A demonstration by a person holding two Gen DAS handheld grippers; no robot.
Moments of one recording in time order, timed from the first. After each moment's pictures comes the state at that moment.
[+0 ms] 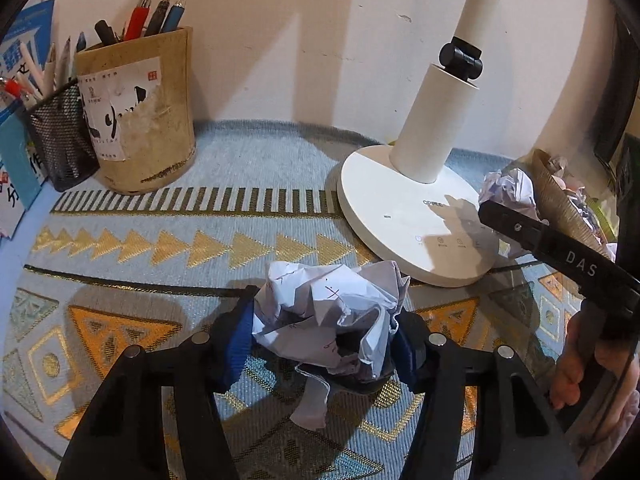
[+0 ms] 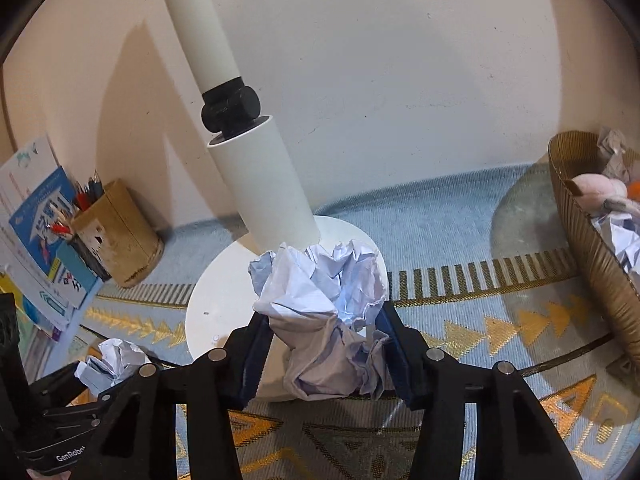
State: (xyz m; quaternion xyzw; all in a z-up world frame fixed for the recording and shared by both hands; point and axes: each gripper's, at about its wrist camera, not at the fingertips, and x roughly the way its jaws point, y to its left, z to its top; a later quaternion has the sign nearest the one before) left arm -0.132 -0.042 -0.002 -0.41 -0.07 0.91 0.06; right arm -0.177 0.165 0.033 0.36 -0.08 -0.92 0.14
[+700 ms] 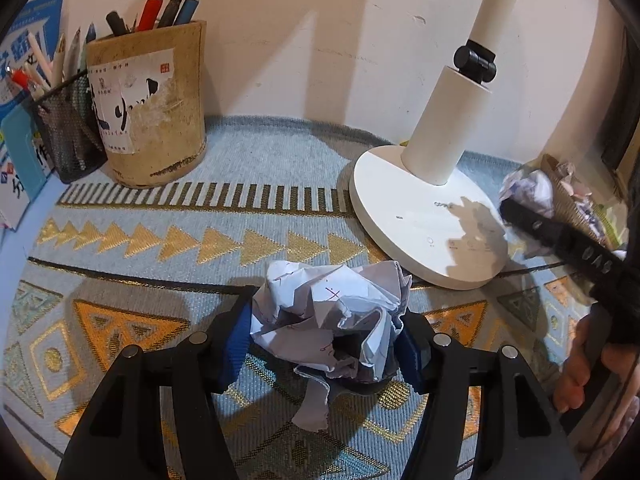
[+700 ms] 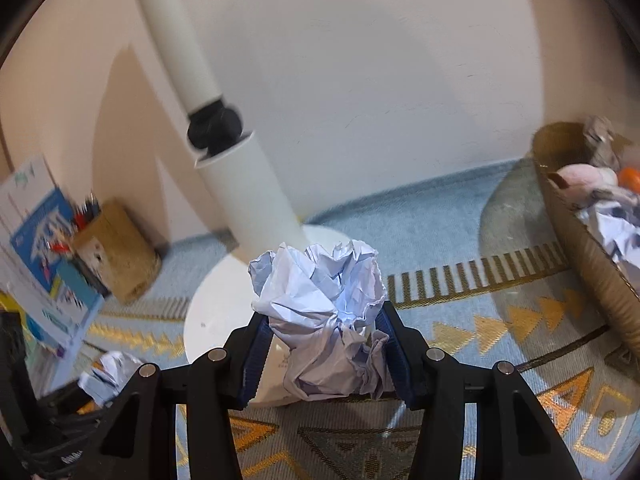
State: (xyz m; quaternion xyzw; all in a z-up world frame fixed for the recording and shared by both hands) left arm -0.139 -0.043 -0.007 -0.41 -0.07 0.91 0.04; right arm -0.172 0.176 0.035 0.34 -0.11 -0.92 0.13
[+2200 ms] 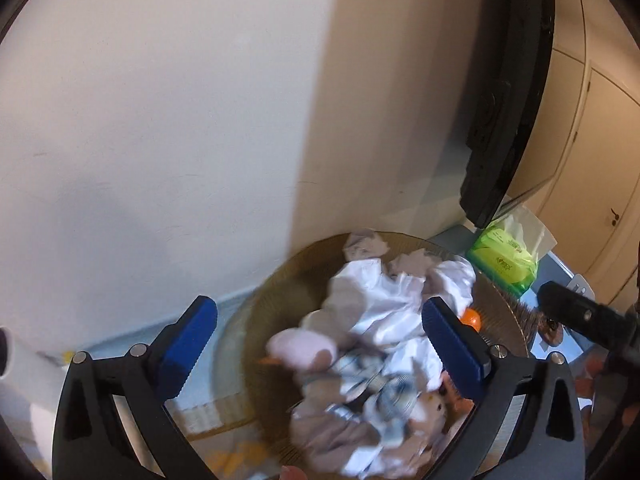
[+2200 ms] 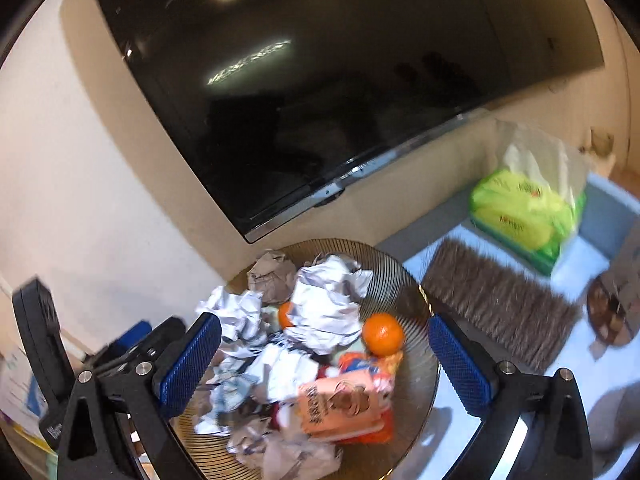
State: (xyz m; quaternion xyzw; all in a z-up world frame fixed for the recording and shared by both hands) left arm -0.259 0.257 0.091 -0.34 0.00 0.91 0.23; right arm -0.140 0.506 0.125 0.31 -0.25 -0.92 -0.05
